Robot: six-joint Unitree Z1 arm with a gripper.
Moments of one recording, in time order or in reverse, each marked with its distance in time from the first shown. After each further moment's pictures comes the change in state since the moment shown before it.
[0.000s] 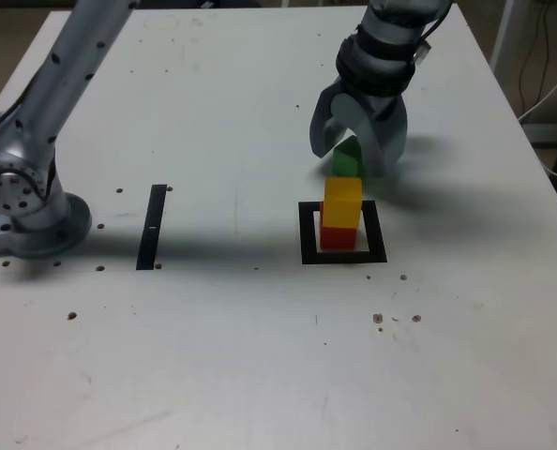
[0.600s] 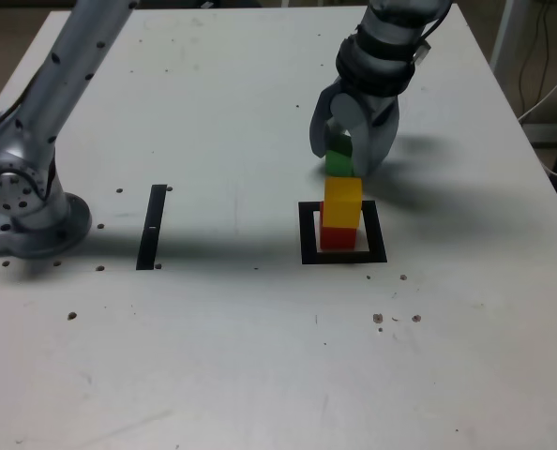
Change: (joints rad) arm 0.000 0.000 0.000 0.001 0.000 -0.001
